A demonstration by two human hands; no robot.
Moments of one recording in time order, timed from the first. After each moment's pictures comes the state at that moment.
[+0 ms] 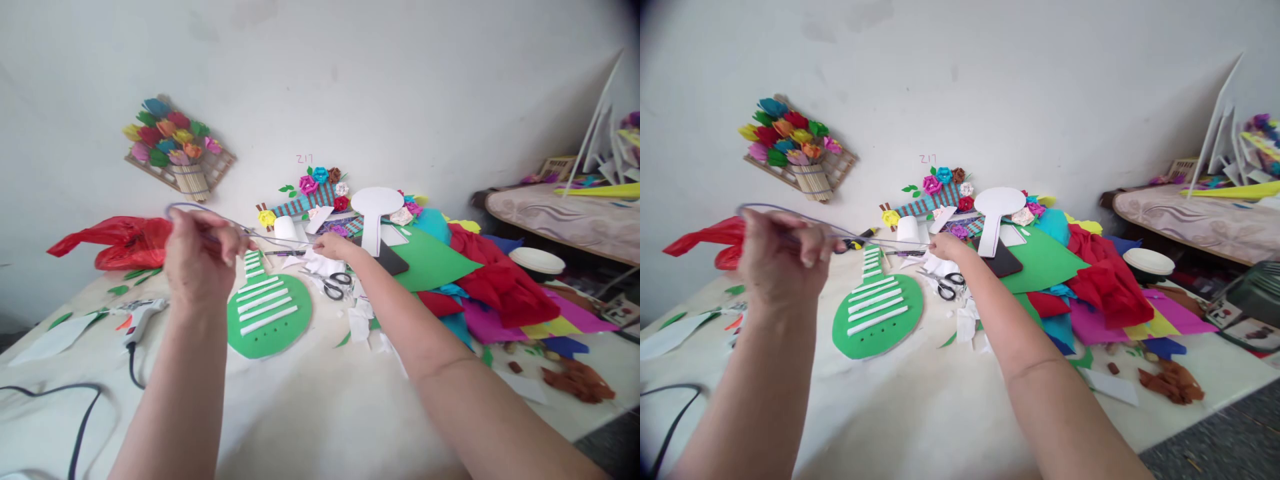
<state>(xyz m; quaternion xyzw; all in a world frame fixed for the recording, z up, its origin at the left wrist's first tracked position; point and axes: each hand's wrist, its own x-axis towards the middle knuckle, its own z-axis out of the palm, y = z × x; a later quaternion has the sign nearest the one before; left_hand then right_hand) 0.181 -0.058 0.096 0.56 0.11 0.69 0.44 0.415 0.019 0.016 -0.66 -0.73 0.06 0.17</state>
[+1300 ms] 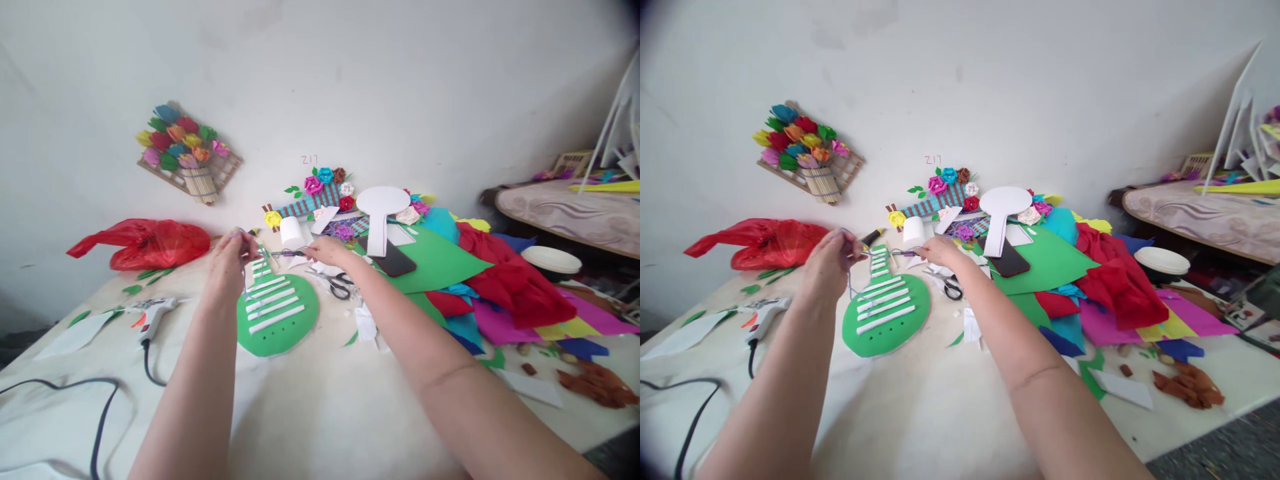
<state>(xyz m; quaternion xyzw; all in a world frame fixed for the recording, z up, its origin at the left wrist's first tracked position) 0.170 0.001 0.049 0.56 0.27 0.62 0.47 0.382 0.007 0.020 -0.63 -0.73 0.10 0.24</state>
